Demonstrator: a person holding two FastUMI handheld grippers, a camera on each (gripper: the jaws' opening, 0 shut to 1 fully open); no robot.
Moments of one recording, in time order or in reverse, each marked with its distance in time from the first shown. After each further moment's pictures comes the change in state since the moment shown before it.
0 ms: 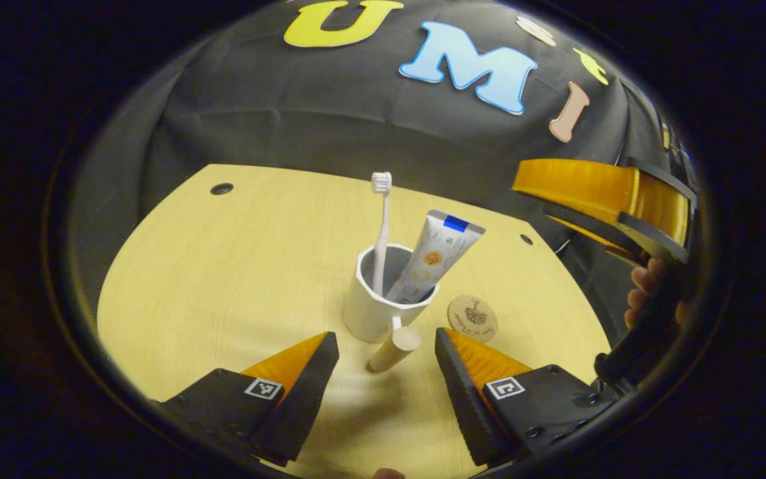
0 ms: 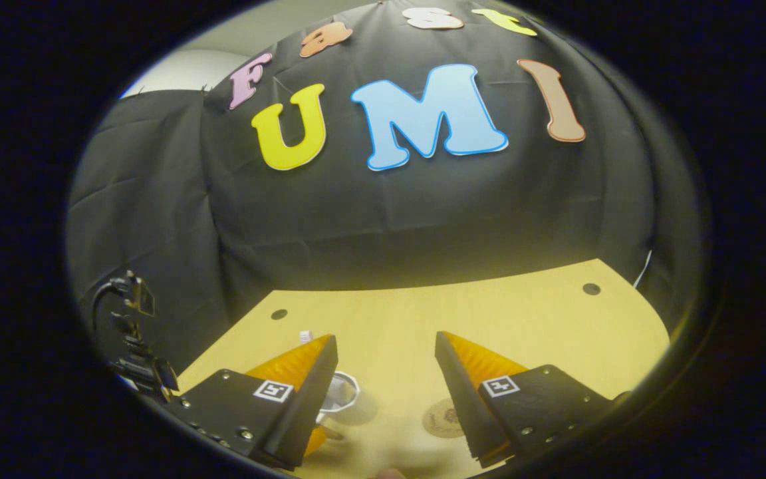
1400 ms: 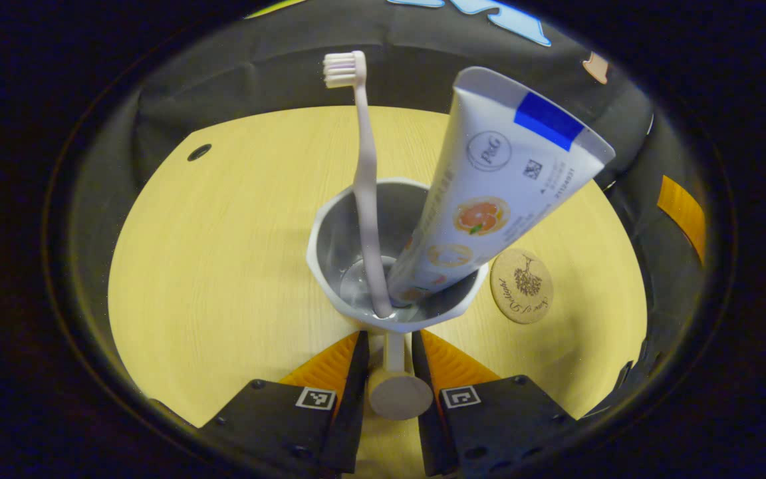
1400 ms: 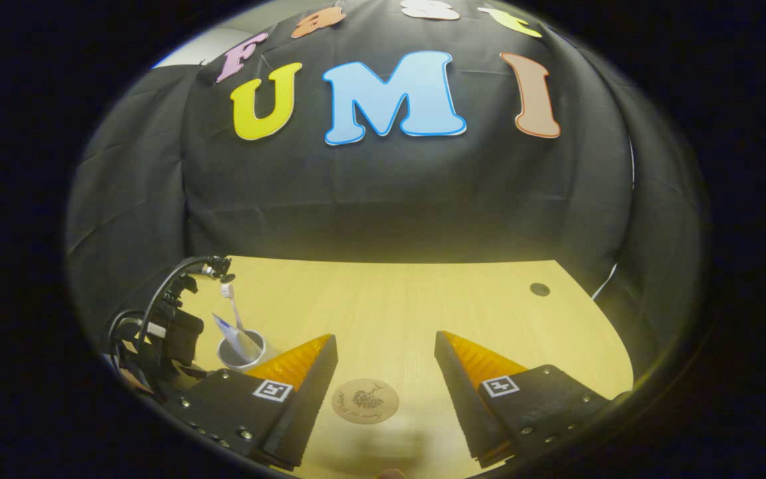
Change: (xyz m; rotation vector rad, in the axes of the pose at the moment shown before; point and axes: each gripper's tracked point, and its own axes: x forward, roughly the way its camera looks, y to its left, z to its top) left arm 0.064 0.014 -0.036 0.062 0.305 0.179; right arm -0.012 -0.092 -0.030 -0.094 0.106 -0.110
